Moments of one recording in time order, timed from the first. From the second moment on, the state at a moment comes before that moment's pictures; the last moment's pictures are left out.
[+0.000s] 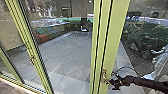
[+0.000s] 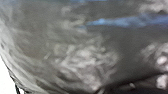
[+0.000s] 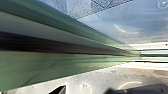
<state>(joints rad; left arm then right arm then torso) 1.54 2.99 -2.69 -0.49 0.15 0.53 -0.49 2.57 -2.01 0.18 -0.54 0.65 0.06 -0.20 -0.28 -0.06</state>
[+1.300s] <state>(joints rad) 1.53 3.00 -2.69 -0.49 0.14 0.53 -0.47 2.39 -1.79 0.17 -0.55 0.75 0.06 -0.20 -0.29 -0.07</state>
